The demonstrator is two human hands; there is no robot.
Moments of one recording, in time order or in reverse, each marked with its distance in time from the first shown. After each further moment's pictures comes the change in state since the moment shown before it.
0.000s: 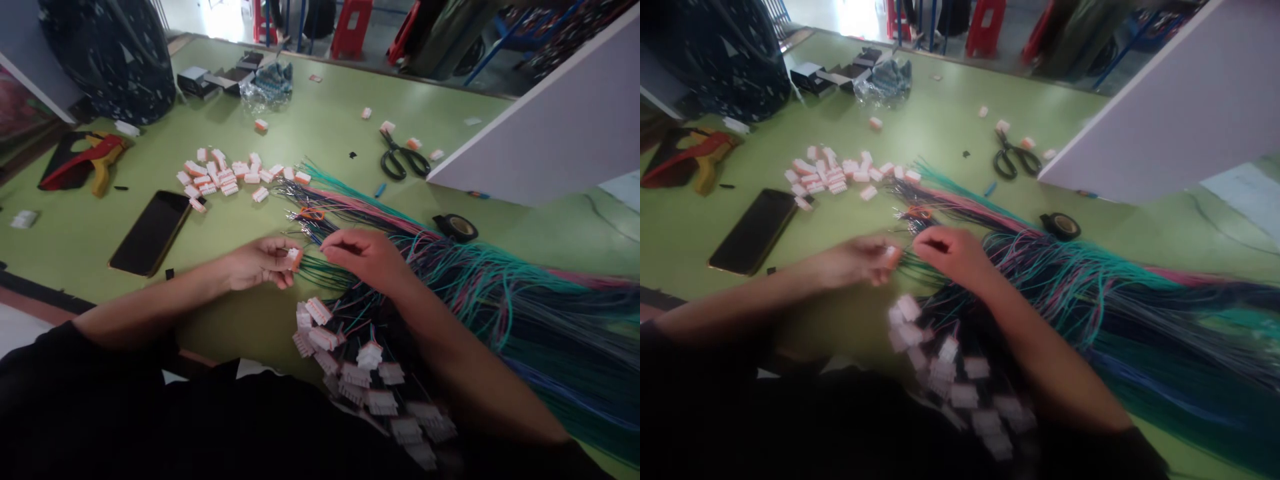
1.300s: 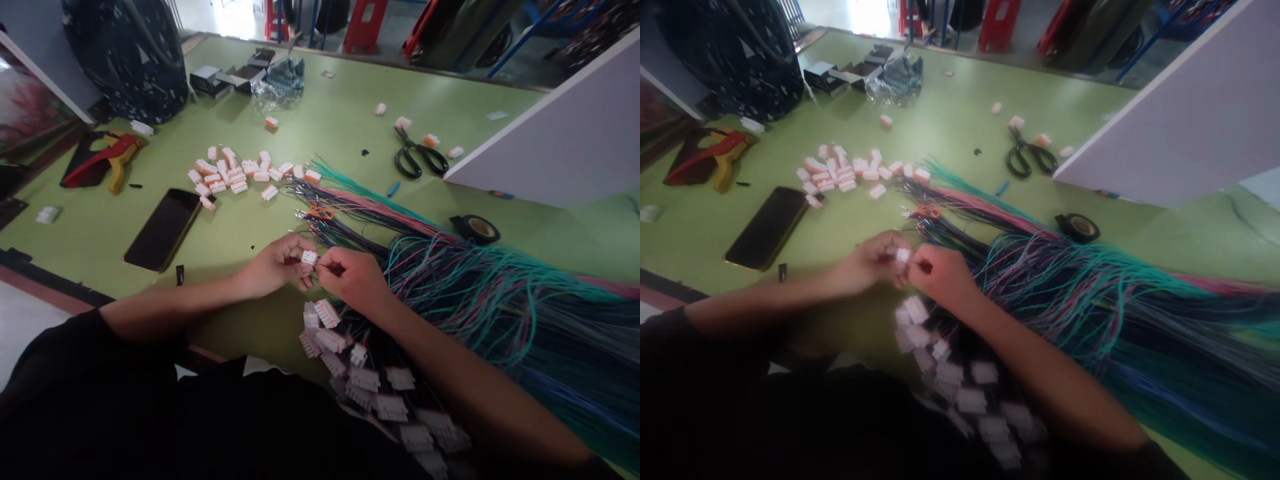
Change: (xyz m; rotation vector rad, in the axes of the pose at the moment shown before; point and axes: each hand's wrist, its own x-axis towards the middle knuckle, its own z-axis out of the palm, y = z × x) left_hand 0.002 -0.010 0.017 0.248 0.081 0.290; right_hand -0.010 -0.002 0.036 -0.153 0.043 0.010
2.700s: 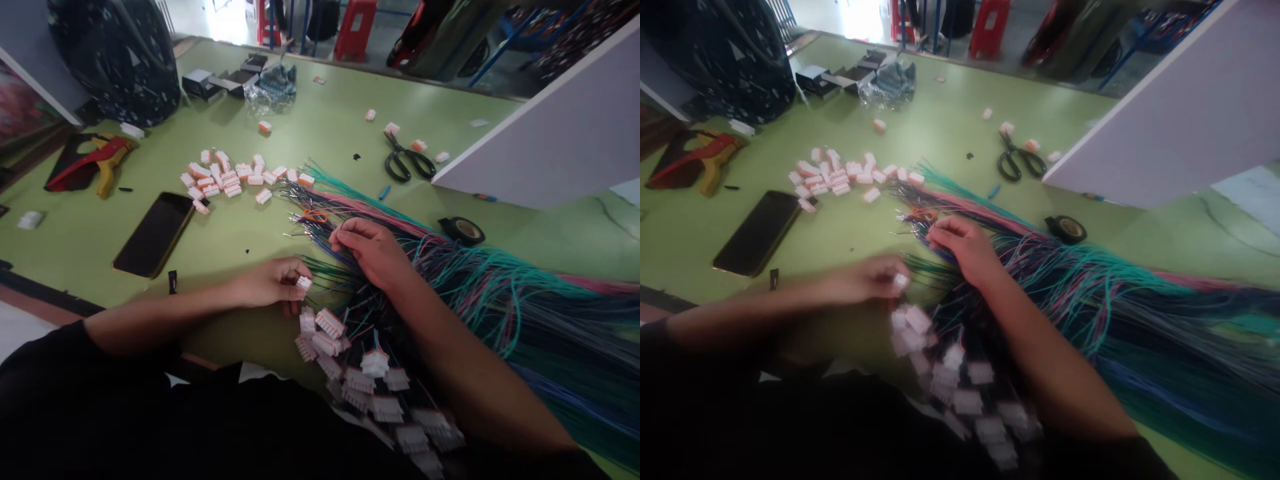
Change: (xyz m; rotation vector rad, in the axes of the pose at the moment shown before) left_hand -0.006 -0.006 -0.006 0.164 -0.252 -0.168; right_hand 0.024 0.030 -0.024 0.665 0.095 0.258
